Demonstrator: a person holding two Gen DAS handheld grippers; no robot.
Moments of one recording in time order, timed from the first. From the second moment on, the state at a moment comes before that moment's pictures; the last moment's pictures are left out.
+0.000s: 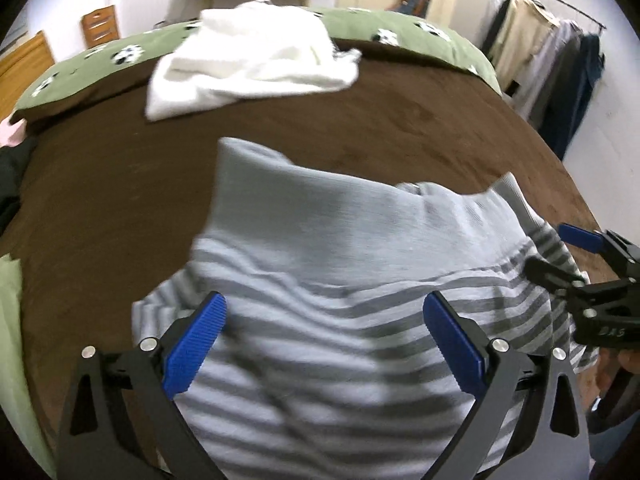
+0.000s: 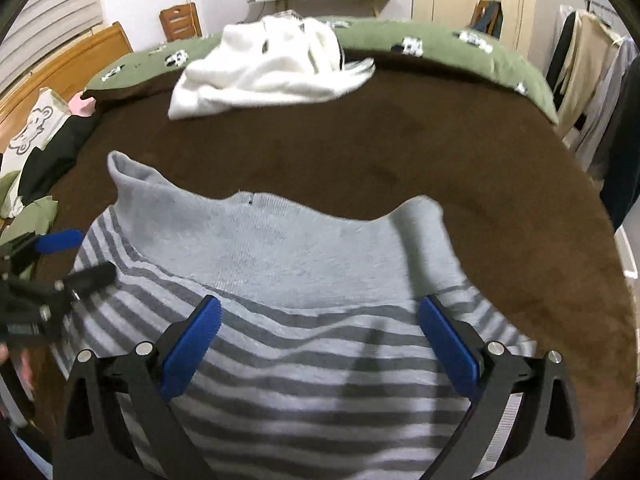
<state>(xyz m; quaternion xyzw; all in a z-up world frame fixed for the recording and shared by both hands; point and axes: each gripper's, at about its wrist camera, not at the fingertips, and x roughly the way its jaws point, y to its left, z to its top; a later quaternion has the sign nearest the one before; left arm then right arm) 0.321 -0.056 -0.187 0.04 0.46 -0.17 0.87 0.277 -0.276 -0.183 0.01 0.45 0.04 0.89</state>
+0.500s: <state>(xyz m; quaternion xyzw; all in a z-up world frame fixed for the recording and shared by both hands) 0.355 -0.084 -0.223 0.08 0.48 -0.17 0.86 0.310 -0.299 -0.236 0.07 0.49 0.02 0.87</state>
